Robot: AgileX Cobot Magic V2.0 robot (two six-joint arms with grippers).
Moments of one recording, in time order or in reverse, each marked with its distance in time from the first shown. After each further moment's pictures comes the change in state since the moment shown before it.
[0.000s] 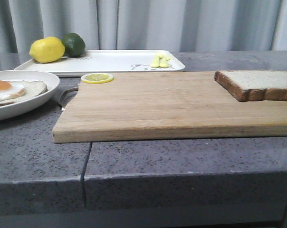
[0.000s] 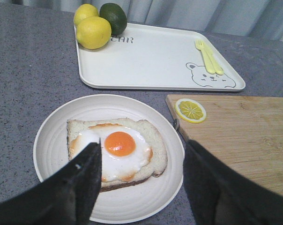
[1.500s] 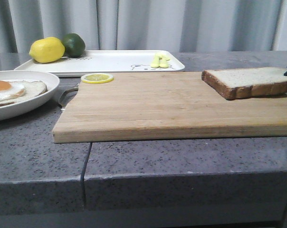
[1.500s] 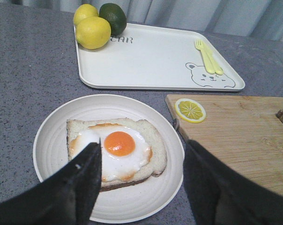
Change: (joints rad) left arm 0.000 0.000 0.000 0.000 0.000 0.000; right arm -0.008 0.174 -0.055 0.023 0.216 -0.032
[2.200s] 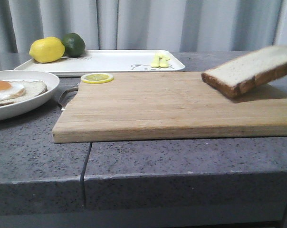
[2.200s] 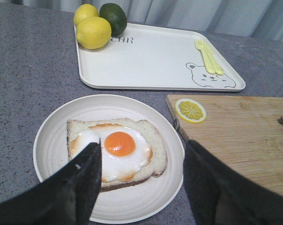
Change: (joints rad) left arm 0.000 0.000 0.000 0.000 0.000 0.000; right arm 0.000 -0.158 -0.027 -0.040 0.019 0.024
